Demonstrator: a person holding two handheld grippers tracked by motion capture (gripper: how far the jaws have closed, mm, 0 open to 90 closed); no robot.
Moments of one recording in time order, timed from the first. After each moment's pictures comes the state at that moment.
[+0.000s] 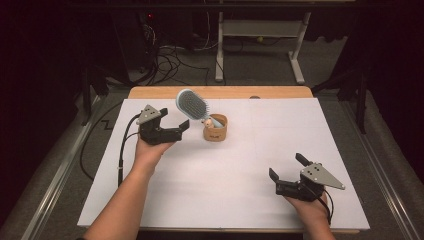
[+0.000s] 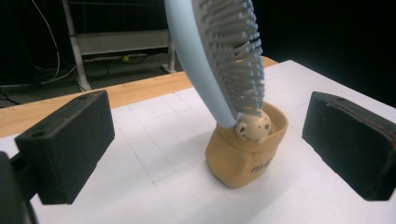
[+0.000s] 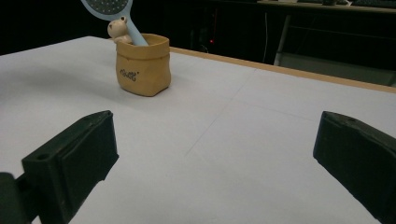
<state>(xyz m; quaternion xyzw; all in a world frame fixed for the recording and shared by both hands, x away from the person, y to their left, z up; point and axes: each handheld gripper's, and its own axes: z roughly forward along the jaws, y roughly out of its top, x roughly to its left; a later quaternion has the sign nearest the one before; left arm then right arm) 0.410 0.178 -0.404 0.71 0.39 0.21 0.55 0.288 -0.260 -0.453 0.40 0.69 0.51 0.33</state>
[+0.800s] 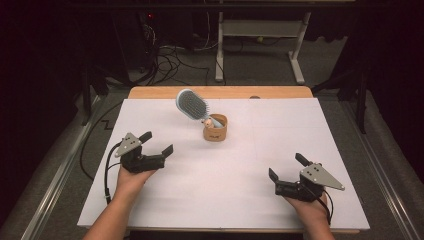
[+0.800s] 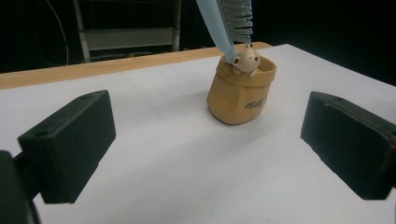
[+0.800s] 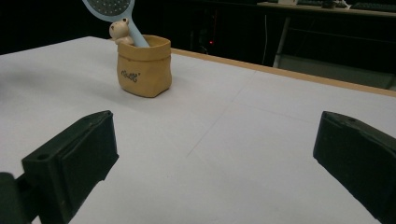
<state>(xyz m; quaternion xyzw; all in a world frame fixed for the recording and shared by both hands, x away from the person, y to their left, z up) 0.341 0.223 -0.437 0.70 0.39 0.22 0.56 0.286 -0.258 -0.452 0.39 0.69 0.51 0.33</state>
